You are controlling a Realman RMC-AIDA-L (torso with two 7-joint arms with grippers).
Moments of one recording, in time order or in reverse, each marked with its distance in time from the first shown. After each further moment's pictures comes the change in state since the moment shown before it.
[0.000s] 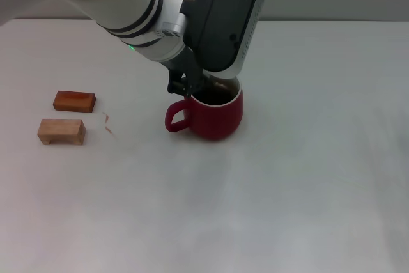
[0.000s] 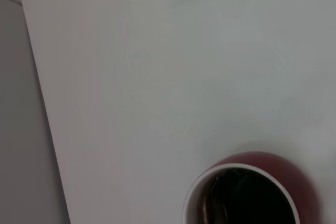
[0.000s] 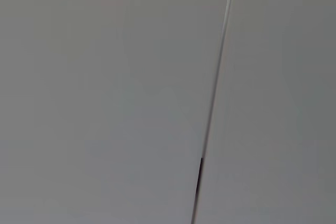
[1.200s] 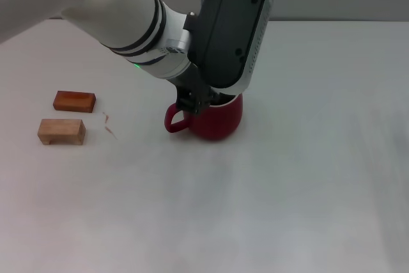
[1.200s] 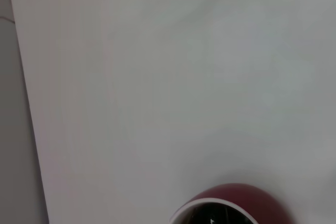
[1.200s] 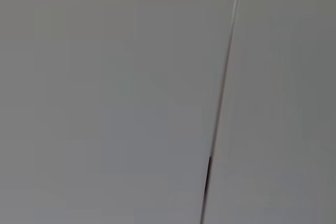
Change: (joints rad) left arm 0.050 -0.003 0.054 0.062 -0.040 -0.006 -0.058; right arm 0.003 -0.002 -0.012 0.010 0.000 0.009 0.000
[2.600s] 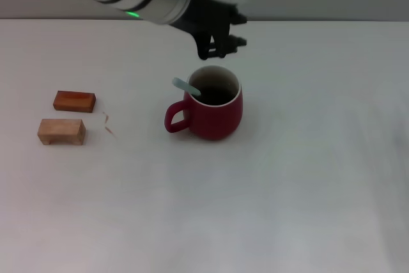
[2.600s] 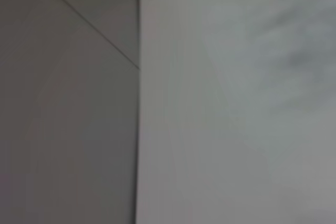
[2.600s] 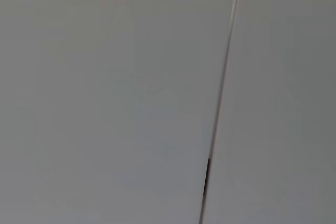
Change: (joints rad) left arm 0.021 0.008 -0.181 0.088 -0.135 -0.060 -0.096; right arm 0.002 -0.001 0.000 0.000 0.003 0.000 0.000
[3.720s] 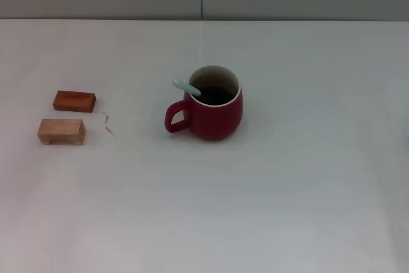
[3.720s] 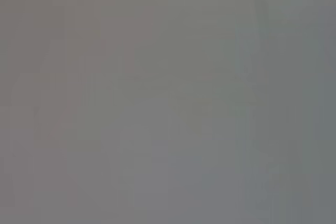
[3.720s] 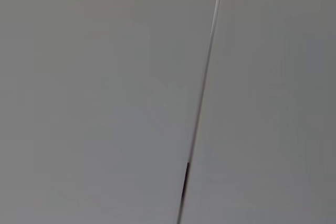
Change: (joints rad) left arm 0.261 0.011 -0.825 -0.637 -1.462 -0.186 0.791; right arm 0.010 -0.003 0.038 -0.021 0.007 -0.007 0.000
